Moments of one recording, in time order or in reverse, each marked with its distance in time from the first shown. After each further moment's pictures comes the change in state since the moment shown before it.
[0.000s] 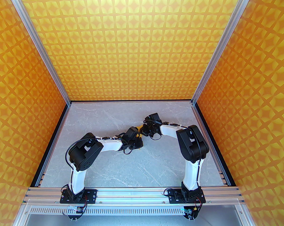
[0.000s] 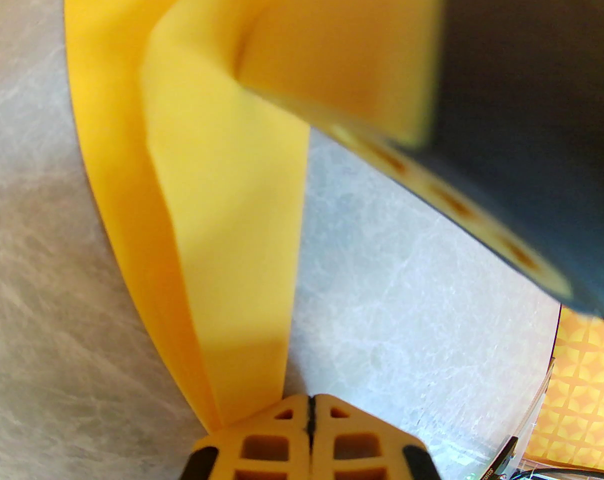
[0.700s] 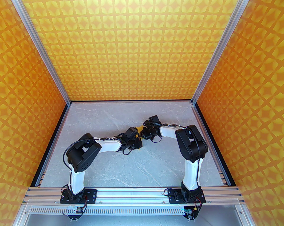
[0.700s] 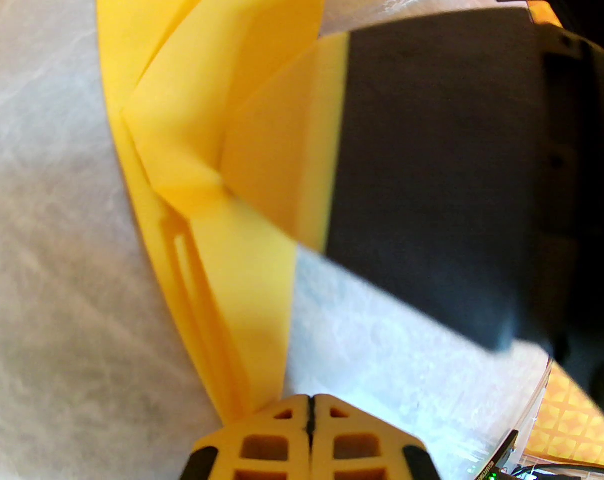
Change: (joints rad) left arm -0.001 -0.060 -0.048 -0.005 0.000 0.003; right arm 0.001 0.026 -0.021 -0.036 -0.004 -0.023
